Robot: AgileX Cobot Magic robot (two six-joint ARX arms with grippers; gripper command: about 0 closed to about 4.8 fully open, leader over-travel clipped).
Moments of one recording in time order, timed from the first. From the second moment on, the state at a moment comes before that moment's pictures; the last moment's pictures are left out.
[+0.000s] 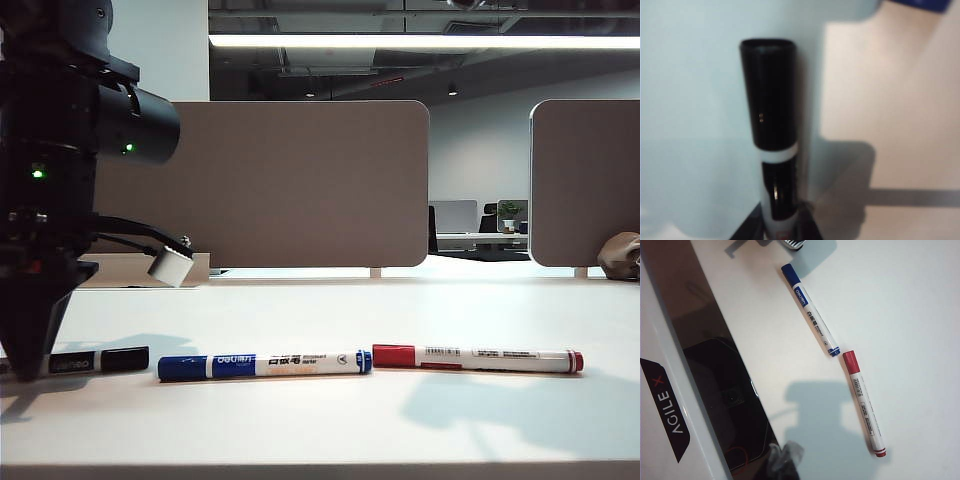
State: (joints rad) left arm -0.44 1.71 1.09 -0.94 -0.10 0.84; right arm 0.78 1.21 1.35 -1.16 -0.15 -0.35
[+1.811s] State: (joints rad) left arm -0.35 1.71 1.09 -1.00 0.09 1.04; right arm 0.76 1.21 1.35 -1.16 -0.15 -0.43
